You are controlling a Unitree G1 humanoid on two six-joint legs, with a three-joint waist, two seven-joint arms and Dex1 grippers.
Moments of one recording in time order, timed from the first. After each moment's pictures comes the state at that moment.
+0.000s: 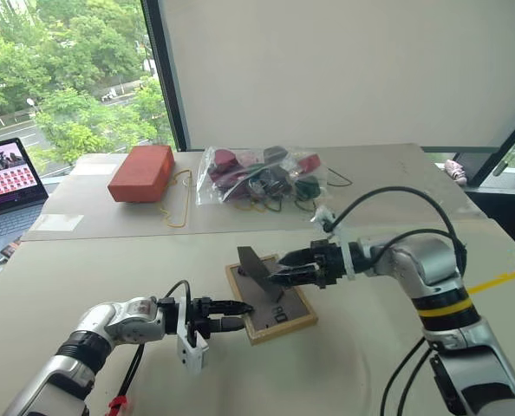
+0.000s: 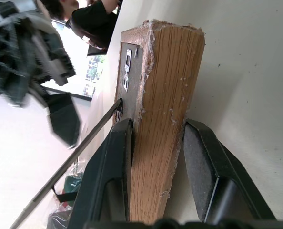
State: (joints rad) left arm -0.50 0.70 -0.40 0.56 0.70 -1.35 -0.15; right arm -0.71 -0.60 0.17 0.00 0.46 0.99 1.02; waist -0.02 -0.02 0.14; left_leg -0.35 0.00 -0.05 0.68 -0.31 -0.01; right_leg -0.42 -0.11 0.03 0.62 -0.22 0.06
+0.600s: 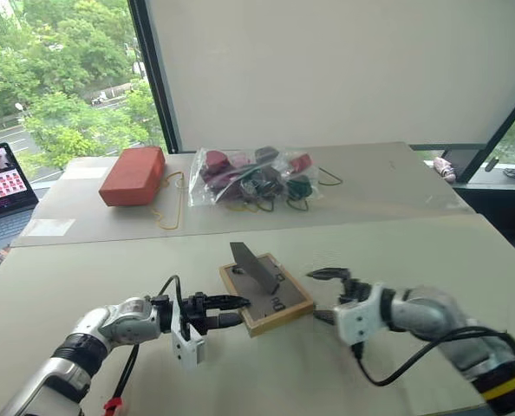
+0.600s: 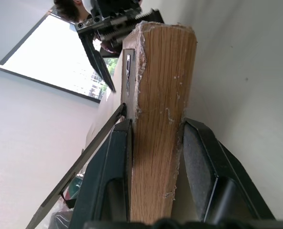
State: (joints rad) left arm -0.48 0.73 -0.44 0.57 0.48 -1.36 -0.23; right arm -0.28 -0.77 0.30 -0.11 -0.40 -0.56 0.64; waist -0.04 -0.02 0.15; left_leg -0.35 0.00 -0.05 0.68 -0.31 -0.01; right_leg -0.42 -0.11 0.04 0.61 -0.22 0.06
